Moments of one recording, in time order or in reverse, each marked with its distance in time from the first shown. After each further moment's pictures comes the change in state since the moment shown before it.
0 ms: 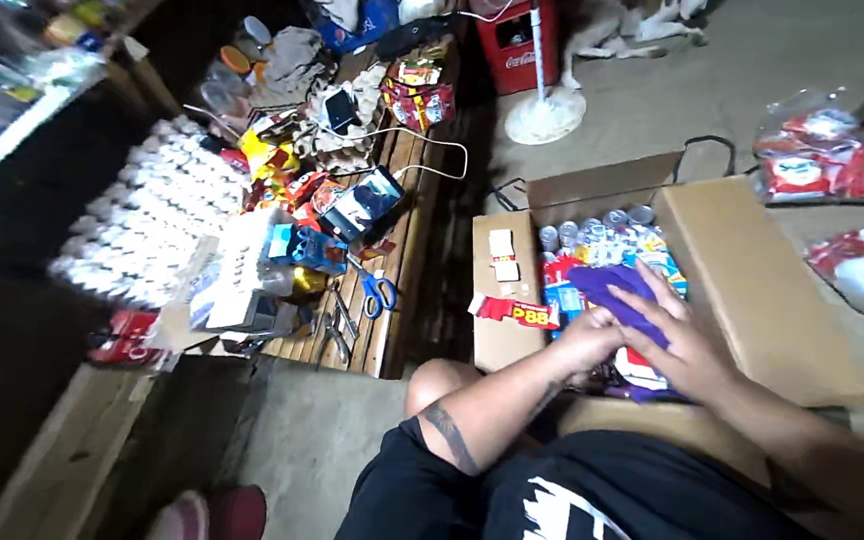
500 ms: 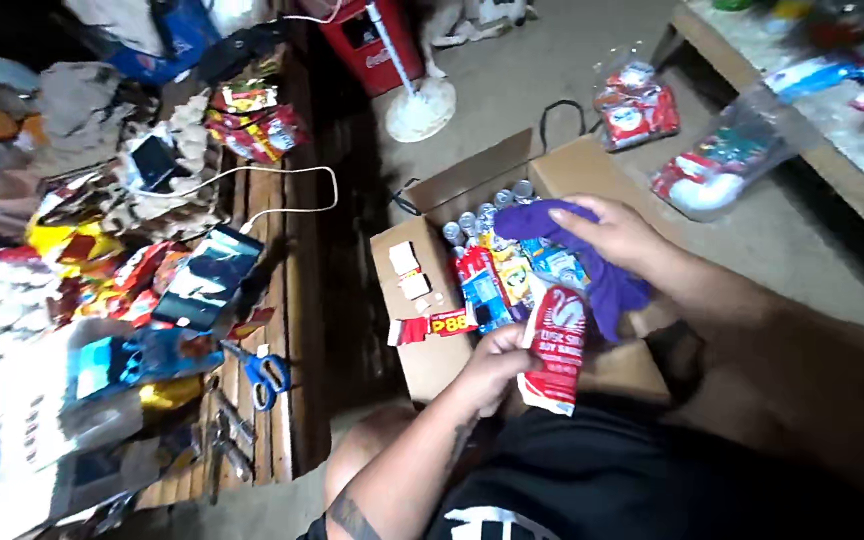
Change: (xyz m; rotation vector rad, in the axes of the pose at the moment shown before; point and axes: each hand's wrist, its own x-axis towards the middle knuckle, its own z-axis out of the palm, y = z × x) left_hand -0.006 -0.004 -0.004 -0.114 -0.255 -0.019; right_hand 0.067 0.032 -0.089 0.162 0.025 0.583
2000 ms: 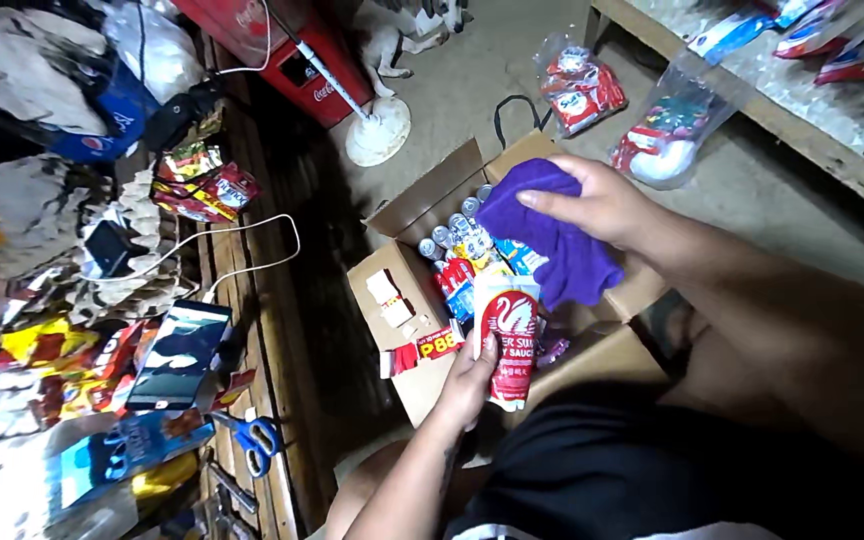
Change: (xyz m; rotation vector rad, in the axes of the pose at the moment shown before) left_hand 0.009 -0.006 -0.007 0.185 0.143 -0.113; right_hand 0.002 -0.005 -0.039 0.226 0.099 -0.226
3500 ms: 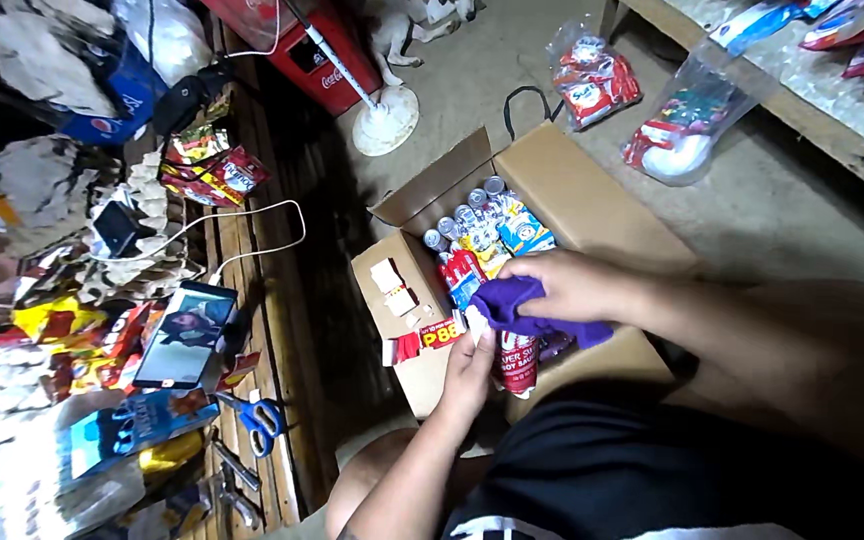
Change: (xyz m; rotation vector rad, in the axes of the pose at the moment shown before) left_hand 0.000 -0.012 -0.001 0.162 0.150 0.293; right_hand -0.040 -0.013 0.048 -0.374 -0.595 0.121
